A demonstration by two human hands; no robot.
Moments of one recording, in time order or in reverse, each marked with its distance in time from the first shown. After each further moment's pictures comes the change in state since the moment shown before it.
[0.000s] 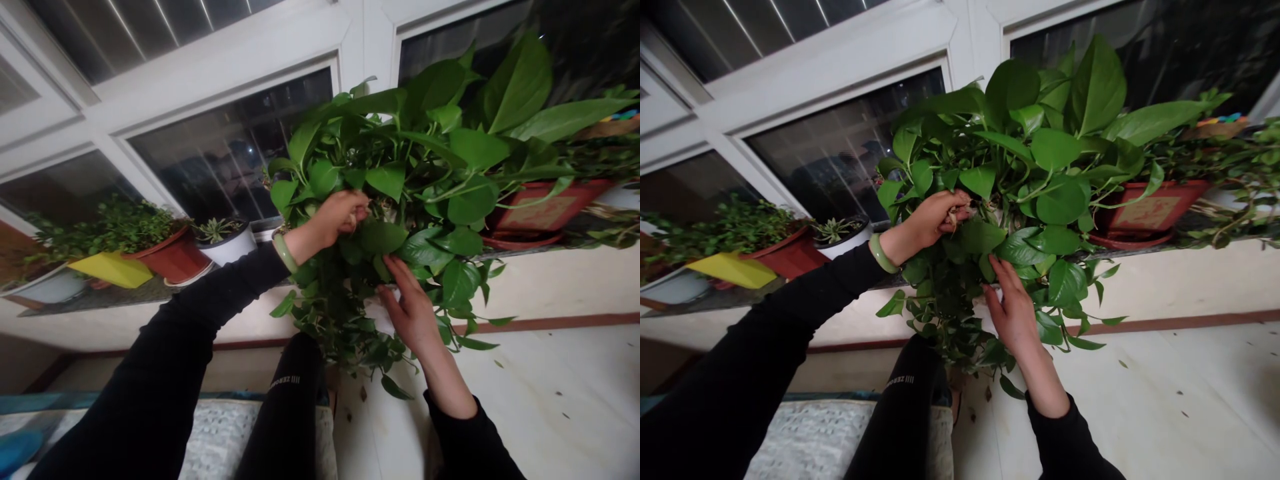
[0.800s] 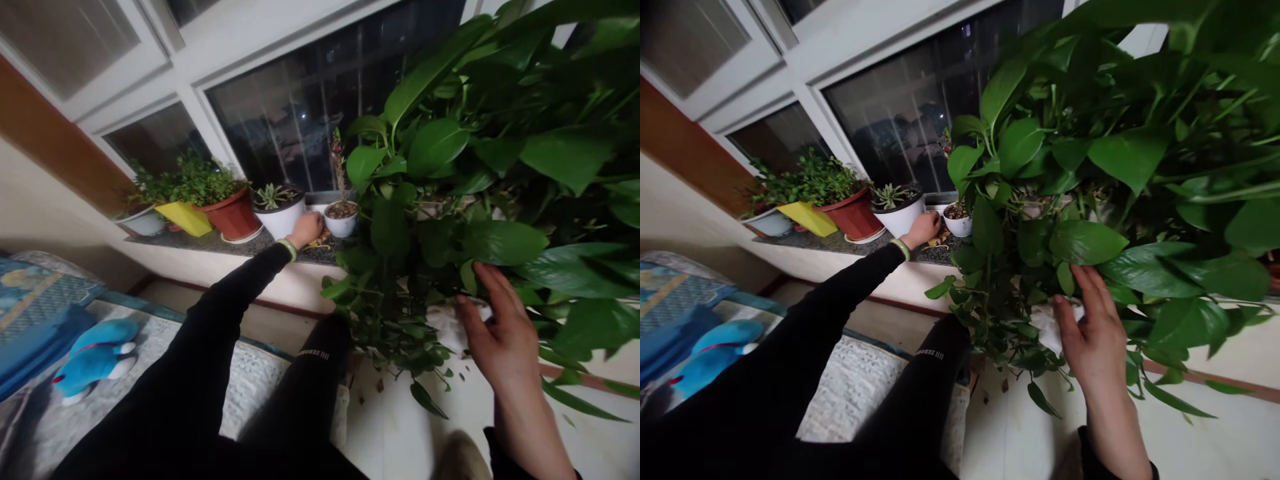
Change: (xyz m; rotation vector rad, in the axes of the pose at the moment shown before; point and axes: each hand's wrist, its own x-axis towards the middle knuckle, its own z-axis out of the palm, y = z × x) left_hand -0.013 -0.139 -0.235 1.448 0.438 -0.149; right_hand 0.000 -0.002 -0.006 -0.090 -0.031 0.077
